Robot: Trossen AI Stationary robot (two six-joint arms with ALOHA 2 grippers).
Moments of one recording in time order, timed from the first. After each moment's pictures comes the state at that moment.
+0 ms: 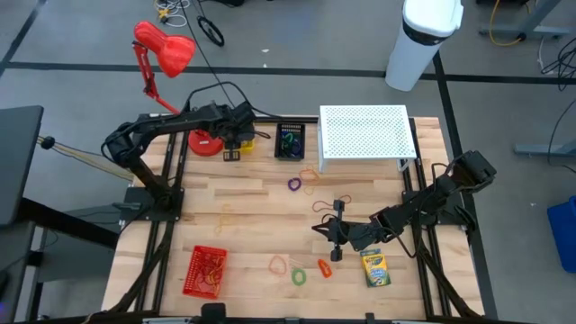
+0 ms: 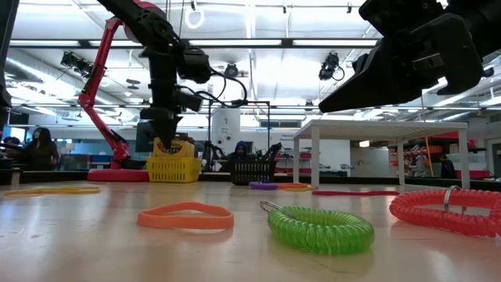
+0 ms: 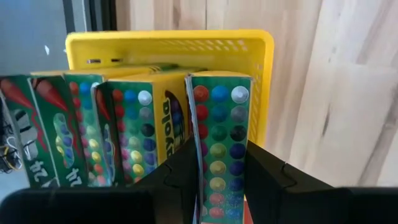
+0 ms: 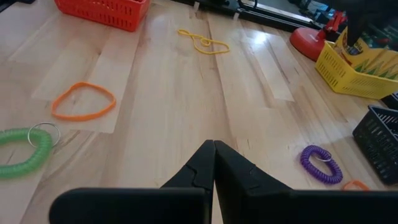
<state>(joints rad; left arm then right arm) 0.61 1.59 1.12 -0.79 -0.30 0.59 0.50 1.58 0.61 0.43 0.59 0.05</state>
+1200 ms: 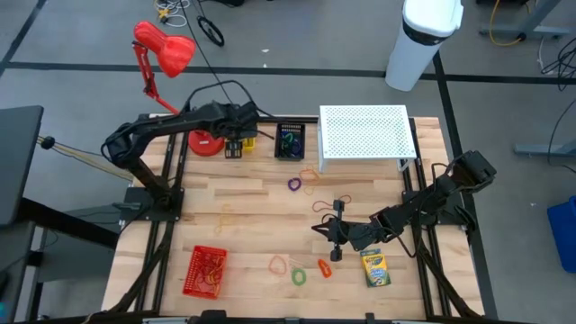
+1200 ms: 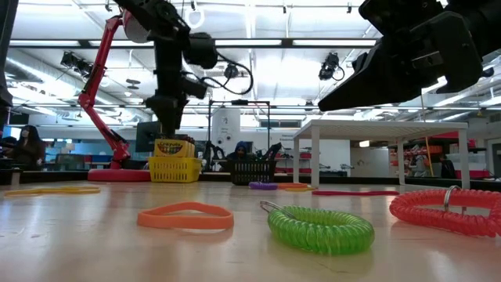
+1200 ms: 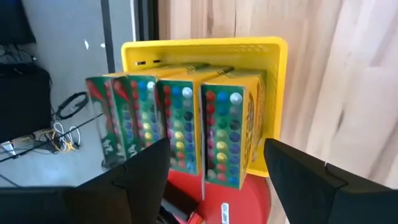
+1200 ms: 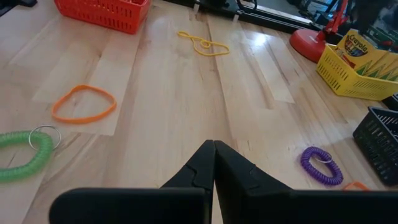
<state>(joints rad) 0.52 1.58 1.23 -0.90 -0.45 0.54 0.50 1.58 0.61 0.44 0.59 0.05</state>
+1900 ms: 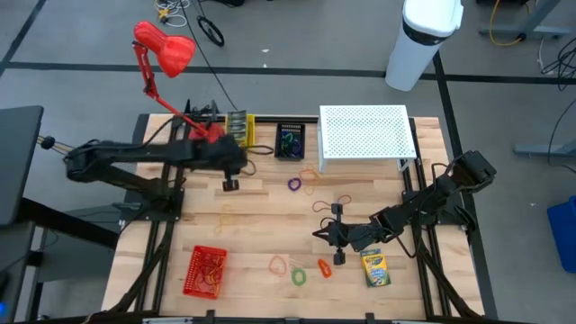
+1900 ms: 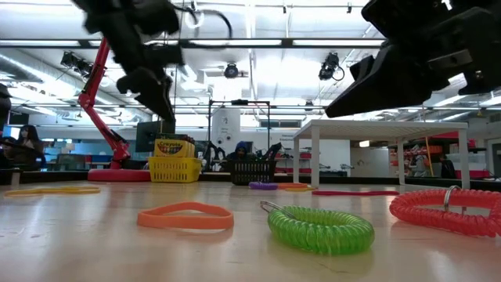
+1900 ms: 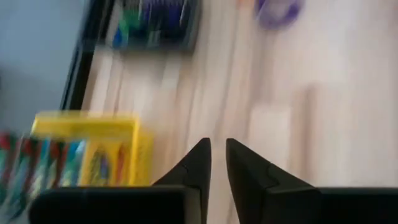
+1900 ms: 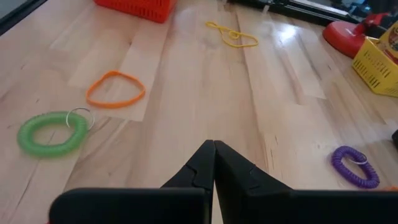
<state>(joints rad) 0.23 1.17 0.77 -0.50 -0.26 0.27 0.50 1.58 0.61 0.41 0.49 0.05</state>
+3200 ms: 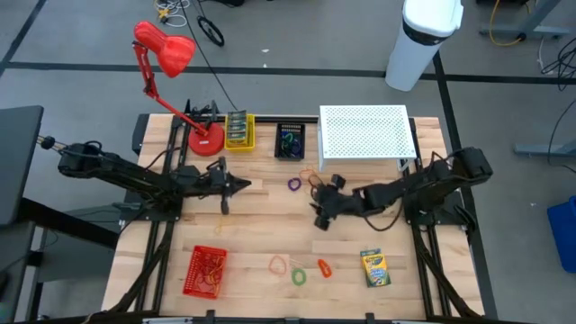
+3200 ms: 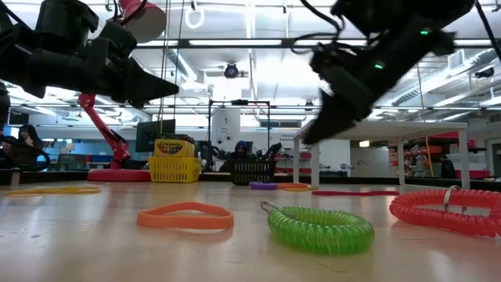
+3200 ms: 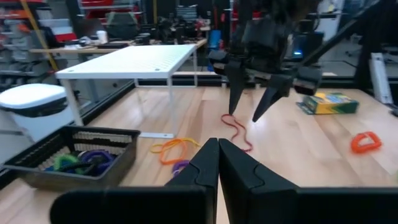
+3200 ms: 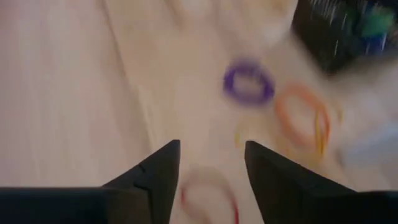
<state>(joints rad) 0.00 1.05 0.07 0.94 -0.18 0.05 0.20 1.58 0.77 -0.03 0.46 0.36</state>
